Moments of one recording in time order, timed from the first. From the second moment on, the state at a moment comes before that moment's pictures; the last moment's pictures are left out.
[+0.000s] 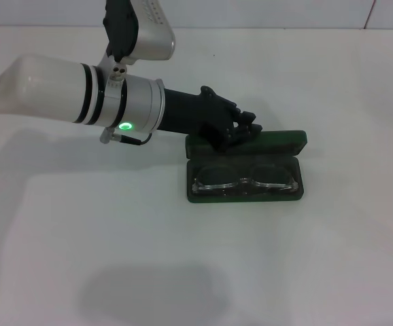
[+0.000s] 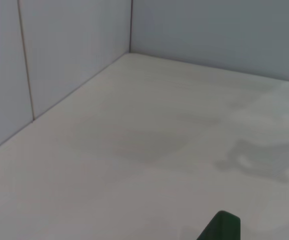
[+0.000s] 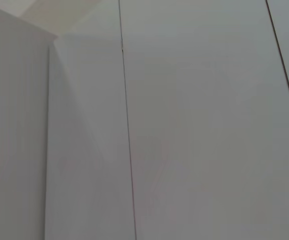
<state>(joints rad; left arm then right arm) -0.82 -2.10 1.29 0.57 1.80 1.13 -1.52 0.15 1.93 -0.56 -0.36 -1.22 -1.97 0.89</state>
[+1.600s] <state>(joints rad) -0.81 -2.10 1.31 0.55 1.76 1.13 -1.51 0.15 1.93 -0.56 -0.36 -1.22 -1.96 0.89</state>
